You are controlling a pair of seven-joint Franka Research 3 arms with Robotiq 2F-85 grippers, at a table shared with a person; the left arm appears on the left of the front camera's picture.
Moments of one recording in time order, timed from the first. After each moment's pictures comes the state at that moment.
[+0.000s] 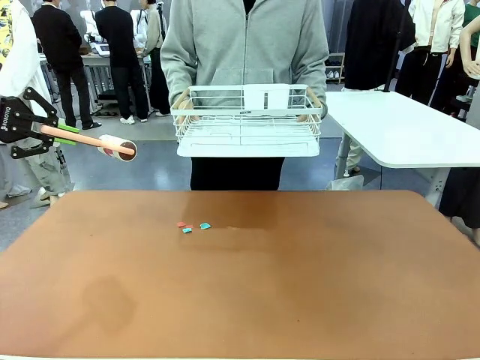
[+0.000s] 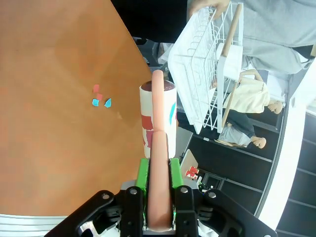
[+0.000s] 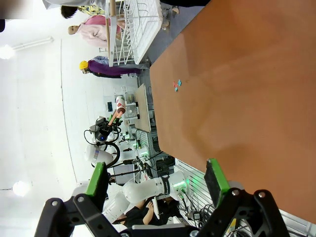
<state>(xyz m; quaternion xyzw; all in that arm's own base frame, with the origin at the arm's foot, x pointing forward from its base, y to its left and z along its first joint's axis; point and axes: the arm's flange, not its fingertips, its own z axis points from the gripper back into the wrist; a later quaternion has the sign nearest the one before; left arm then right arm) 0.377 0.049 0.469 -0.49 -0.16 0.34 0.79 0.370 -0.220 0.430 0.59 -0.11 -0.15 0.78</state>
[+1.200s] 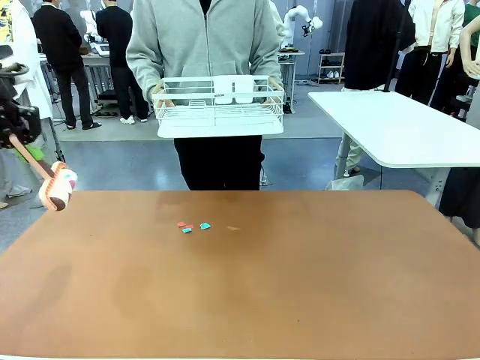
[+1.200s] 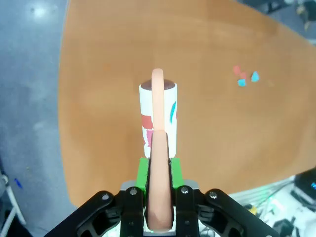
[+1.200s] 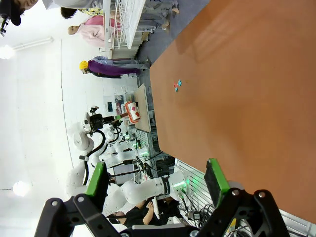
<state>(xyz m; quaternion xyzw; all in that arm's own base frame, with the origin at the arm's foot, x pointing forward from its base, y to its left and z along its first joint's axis) 0.448 0.068 0.502 -0.12 -0.08 0.04 0.99 0.370 -0.220 0.430 0.59 -0.11 -0.15 0.78</state>
